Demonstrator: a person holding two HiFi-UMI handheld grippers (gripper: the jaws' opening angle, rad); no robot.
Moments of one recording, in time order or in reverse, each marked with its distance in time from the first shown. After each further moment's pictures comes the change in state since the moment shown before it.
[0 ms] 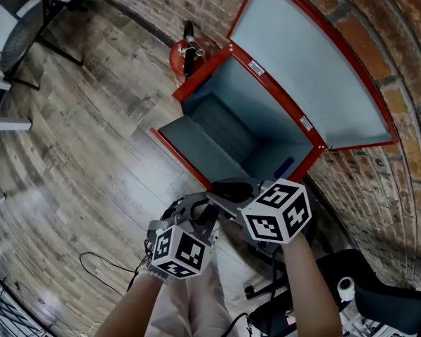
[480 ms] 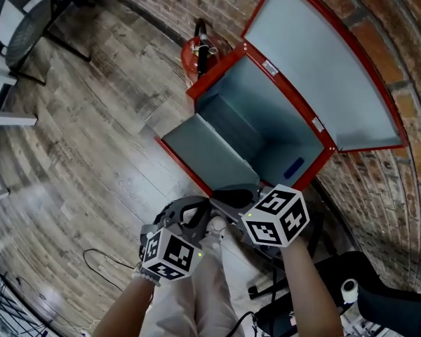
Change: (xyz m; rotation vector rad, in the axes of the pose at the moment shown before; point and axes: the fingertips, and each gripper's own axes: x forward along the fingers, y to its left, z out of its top) left arm -0.028 0.014 -0.039 -0.069 0.040 0.025; right arm 0.024 0.010 -0.020 -0.019 0.048 0.039
